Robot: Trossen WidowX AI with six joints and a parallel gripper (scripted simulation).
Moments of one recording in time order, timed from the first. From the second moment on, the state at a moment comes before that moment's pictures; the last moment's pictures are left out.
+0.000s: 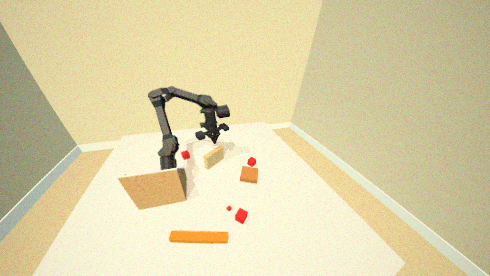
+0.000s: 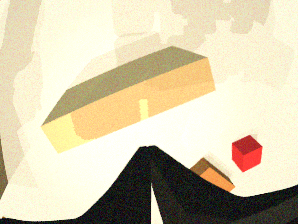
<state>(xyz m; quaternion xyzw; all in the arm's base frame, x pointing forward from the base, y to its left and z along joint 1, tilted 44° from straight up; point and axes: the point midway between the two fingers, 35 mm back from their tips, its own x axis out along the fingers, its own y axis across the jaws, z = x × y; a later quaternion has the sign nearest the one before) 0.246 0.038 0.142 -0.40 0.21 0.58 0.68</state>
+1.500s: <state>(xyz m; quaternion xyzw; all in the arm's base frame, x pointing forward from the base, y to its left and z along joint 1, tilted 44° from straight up) 0.243 0.104 0.102 -0.46 0.10 0.64 0.60</state>
